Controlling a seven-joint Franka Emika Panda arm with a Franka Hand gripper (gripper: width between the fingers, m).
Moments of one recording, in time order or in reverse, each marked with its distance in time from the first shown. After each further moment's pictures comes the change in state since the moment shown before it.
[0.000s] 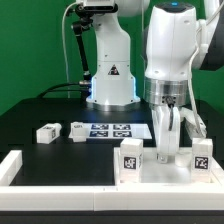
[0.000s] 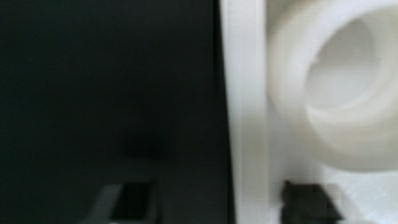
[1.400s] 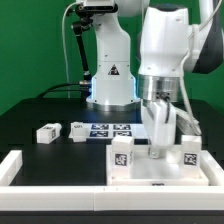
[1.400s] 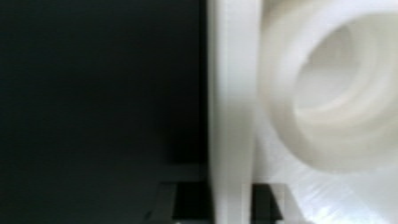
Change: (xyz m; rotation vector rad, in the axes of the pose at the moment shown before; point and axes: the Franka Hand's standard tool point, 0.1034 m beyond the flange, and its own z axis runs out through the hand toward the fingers) arm 0.029 0.013 0.001 0.126 0.054 -0.152
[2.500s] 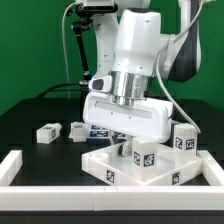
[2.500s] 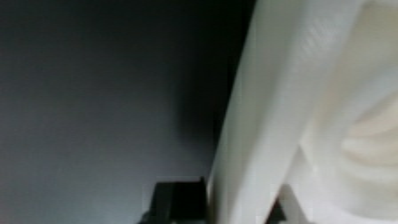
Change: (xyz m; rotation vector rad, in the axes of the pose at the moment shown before) arm 0.061 0.005 0.004 0.028 0.124 -0.880
